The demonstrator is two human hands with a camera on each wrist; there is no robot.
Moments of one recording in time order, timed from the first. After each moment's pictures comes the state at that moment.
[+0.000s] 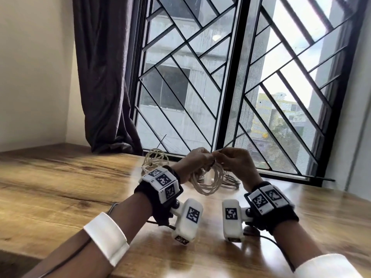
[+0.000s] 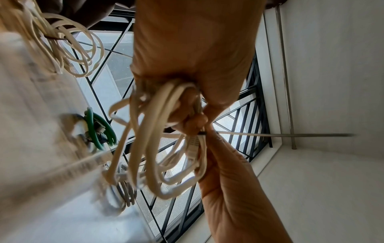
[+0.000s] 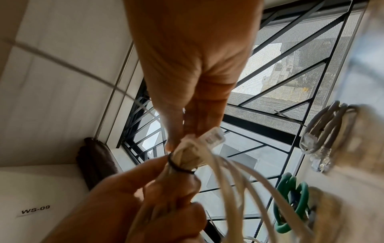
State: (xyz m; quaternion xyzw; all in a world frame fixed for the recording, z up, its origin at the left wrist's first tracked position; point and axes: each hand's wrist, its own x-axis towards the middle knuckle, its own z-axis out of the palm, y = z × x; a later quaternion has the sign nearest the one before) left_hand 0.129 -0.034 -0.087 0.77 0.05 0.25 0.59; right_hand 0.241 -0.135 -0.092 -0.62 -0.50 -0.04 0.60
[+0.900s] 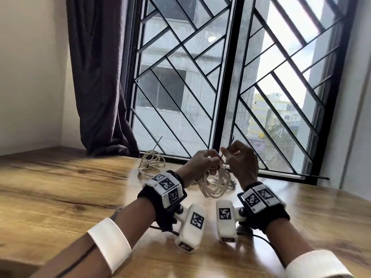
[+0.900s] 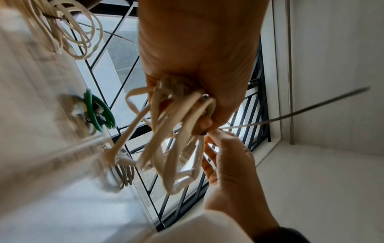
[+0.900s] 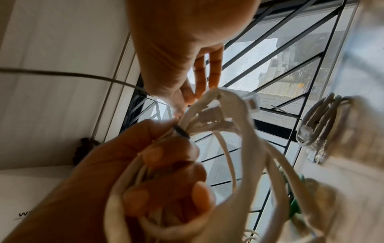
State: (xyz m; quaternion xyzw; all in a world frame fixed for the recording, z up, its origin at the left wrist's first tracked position) left_hand 0.130 -0.053 -0.088 0.79 -0.01 0.26 0.56; right_hand 0.240 -0.137 -0.085 -0.72 -0.32 -0.27 0.55
